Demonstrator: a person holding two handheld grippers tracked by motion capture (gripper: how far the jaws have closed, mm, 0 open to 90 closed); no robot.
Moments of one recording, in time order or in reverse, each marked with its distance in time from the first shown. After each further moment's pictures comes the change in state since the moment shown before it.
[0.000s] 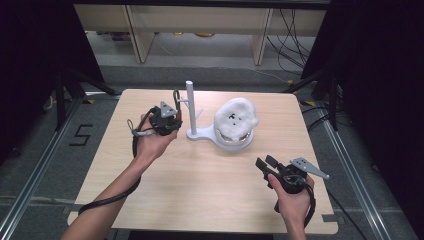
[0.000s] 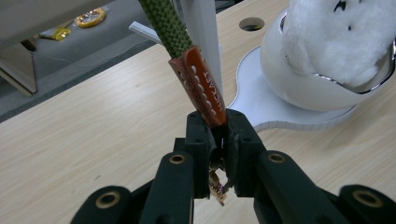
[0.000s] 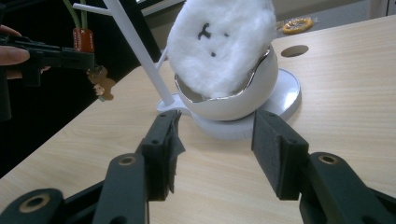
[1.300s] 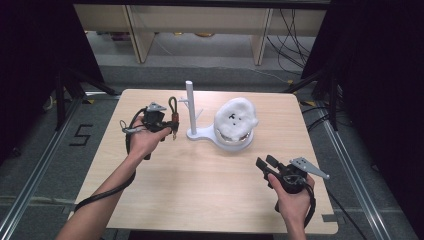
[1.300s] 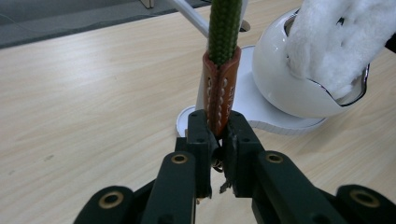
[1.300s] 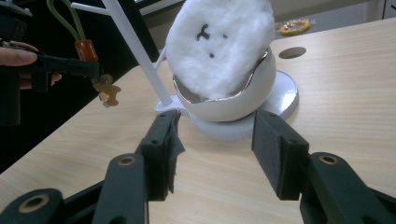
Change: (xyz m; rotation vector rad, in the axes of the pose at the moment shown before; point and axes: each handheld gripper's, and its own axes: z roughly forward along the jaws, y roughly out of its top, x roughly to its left) left arm 0.030 -0.016 0.014 -0.033 -0.176 -0.222; right arm 0.001 0.001 0.000 0.006 -0.018 -0.002
